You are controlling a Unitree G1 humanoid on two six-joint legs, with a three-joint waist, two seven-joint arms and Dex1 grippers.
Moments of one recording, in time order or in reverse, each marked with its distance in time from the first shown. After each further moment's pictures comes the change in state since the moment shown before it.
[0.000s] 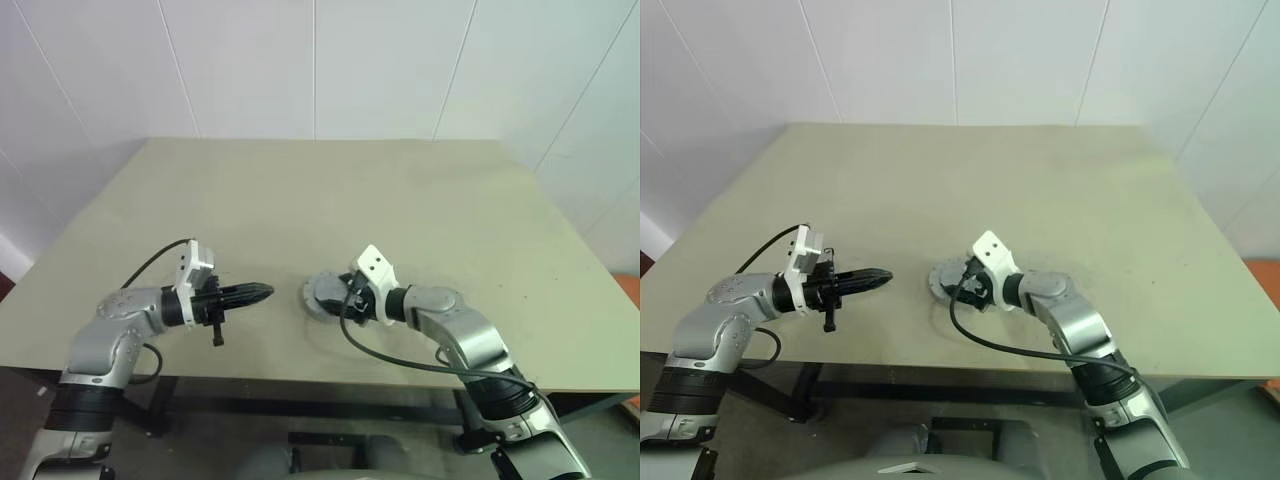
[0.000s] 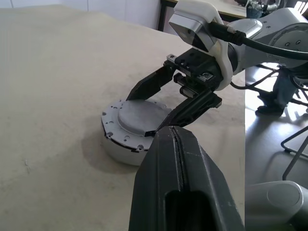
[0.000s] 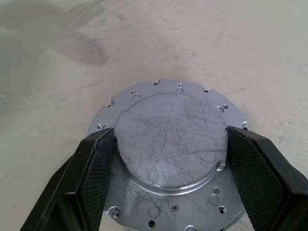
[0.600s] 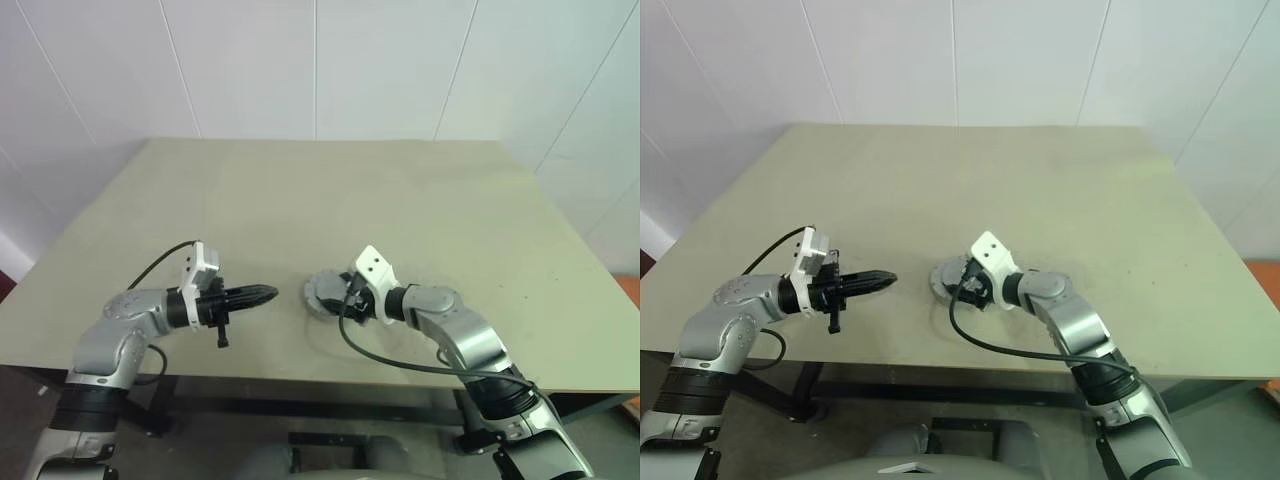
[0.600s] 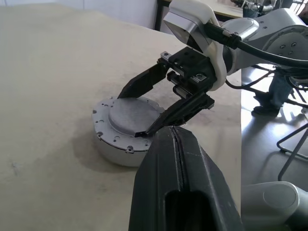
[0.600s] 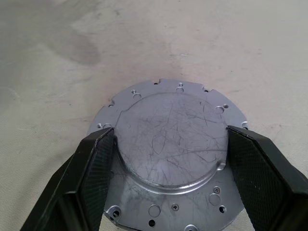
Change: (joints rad) left arm -0.003 -0.008 -0.026 0.000 0.000 0.001 0.002; right arm -0.002 -0.009 0.023 0.014 -0.027 -0.040 -0.021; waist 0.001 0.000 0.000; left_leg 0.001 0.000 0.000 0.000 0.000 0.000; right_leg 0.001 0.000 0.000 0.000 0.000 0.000
